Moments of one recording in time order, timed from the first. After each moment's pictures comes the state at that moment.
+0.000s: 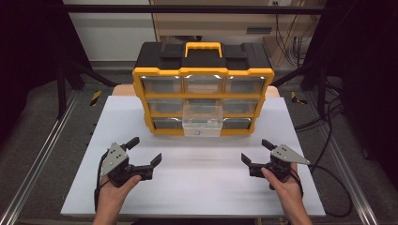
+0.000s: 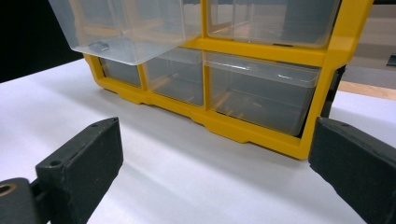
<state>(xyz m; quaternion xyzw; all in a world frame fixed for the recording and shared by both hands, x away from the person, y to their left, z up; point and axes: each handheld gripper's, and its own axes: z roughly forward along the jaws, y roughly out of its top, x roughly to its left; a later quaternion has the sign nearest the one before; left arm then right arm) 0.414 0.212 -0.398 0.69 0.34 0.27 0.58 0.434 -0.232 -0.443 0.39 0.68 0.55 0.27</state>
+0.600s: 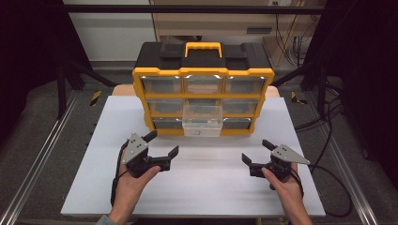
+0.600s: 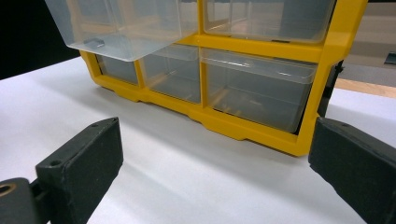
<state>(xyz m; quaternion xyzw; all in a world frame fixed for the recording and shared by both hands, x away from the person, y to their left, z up) 0.430 0.172 -0.387 0.70 0.33 0.26 0.58 0.435 -0.233 -0.445 0.39 0.69 0.55 0.27</state>
